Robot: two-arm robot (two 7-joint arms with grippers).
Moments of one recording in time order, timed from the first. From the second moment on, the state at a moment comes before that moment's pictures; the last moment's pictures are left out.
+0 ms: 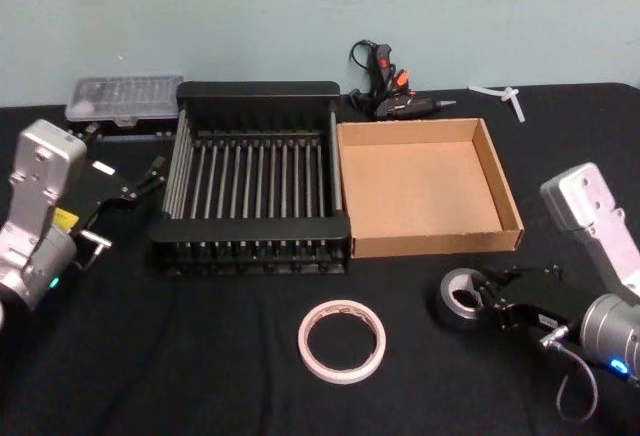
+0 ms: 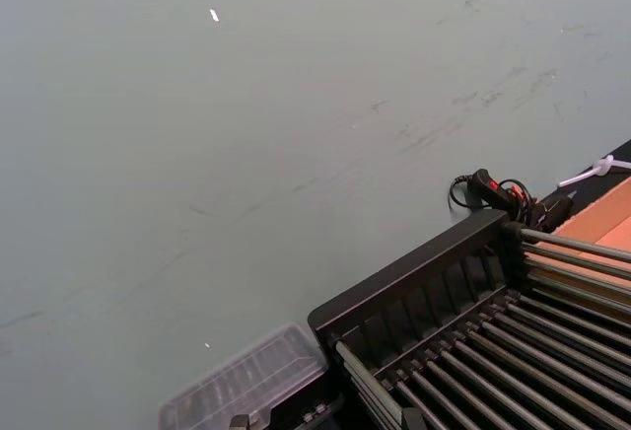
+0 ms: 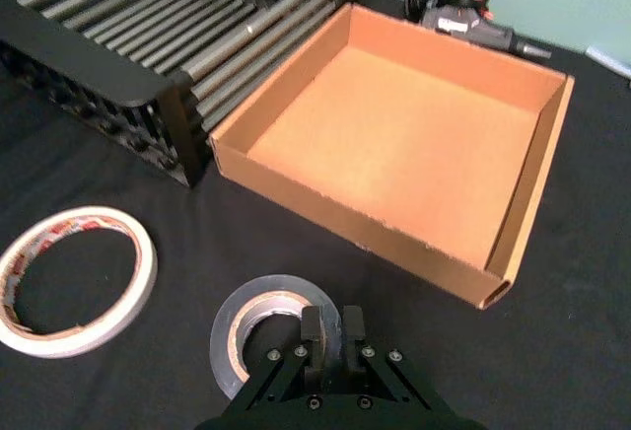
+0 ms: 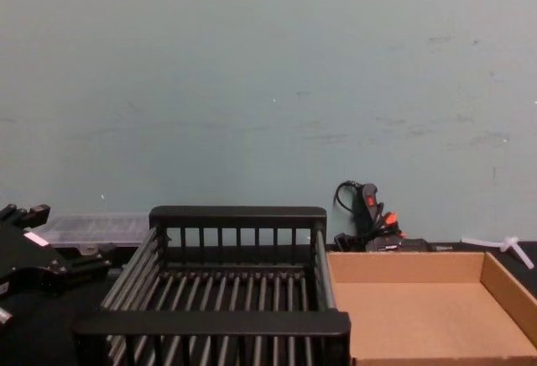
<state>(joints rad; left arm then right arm) -0.20 0.60 0.45 -1.41 -0.25 -0.12 0.03 -0.14 0.55 -0.20 -1.88 0.31 0.56 0.26</state>
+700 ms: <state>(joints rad) -0.20 0.60 0.45 -1.41 -0.25 -0.12 0.03 -0.06 0.49 -0.17 -1.89 0.28 0.44 0.25</state>
